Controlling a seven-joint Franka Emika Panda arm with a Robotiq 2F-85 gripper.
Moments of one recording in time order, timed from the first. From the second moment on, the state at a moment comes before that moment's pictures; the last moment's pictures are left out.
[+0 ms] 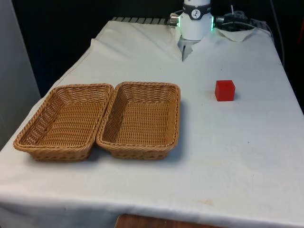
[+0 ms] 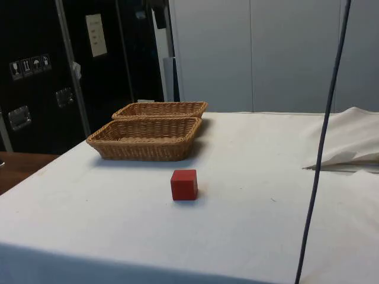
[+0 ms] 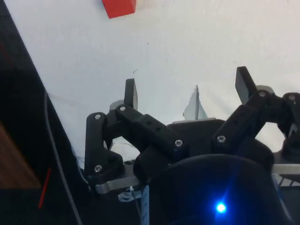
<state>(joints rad) 0.42 0.07 -0.42 -1.82 0.06 1.79 -0.06</state>
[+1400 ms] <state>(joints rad) 0.42 -0.07 -0.25 -2.00 -0.05 1.93 0.08</state>
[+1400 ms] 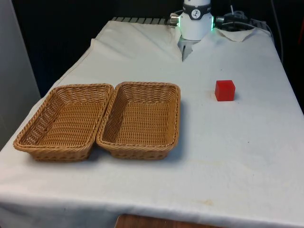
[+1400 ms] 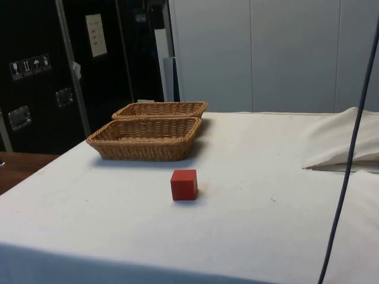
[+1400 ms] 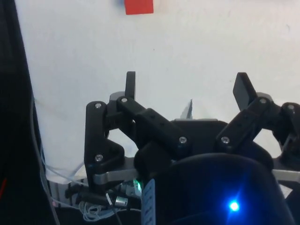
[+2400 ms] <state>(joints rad) 0.42 -0.09 -0.17 -2.27 -0.01 2.22 0.08</state>
